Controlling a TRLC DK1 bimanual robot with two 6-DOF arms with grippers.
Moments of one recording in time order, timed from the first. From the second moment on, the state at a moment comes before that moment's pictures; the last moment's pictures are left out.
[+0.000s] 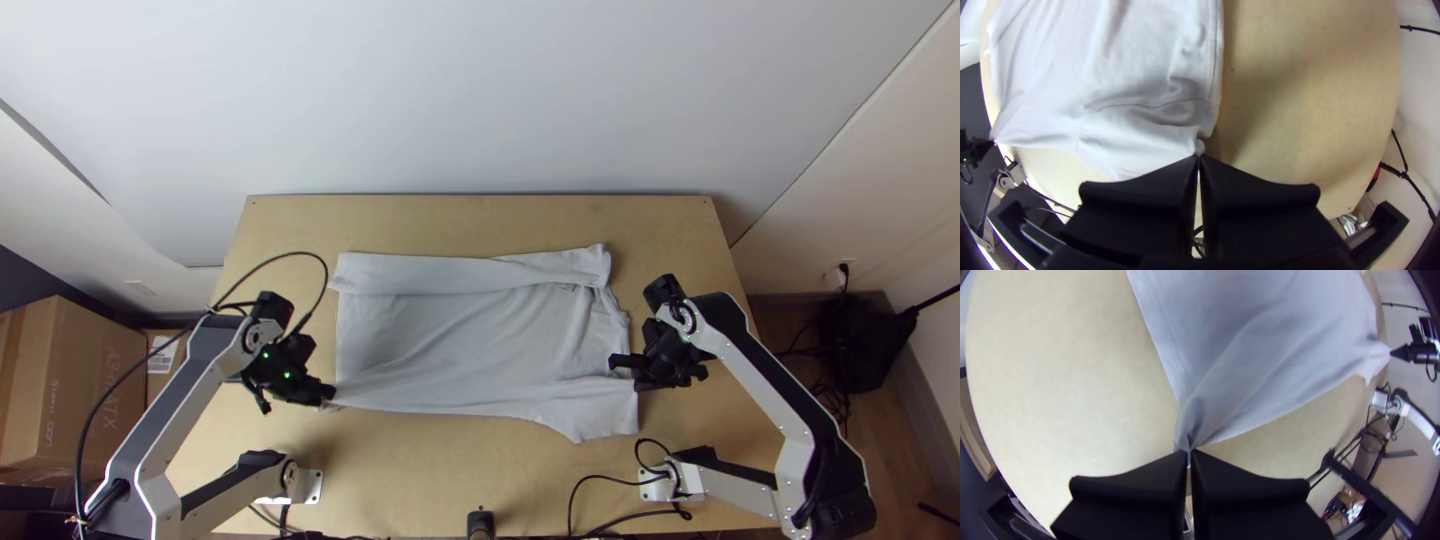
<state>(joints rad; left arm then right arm) -0.03 1.16 0.88 -1.32 0.18 0.18 0.22 1.30 0.93 -1.30 -0.14 0.28</state>
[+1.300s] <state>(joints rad) 0.05 1.66 1.45 -0.87 0.22 0.13 0.21 1.68 1.39 -0.81 -0.01 0.12</state>
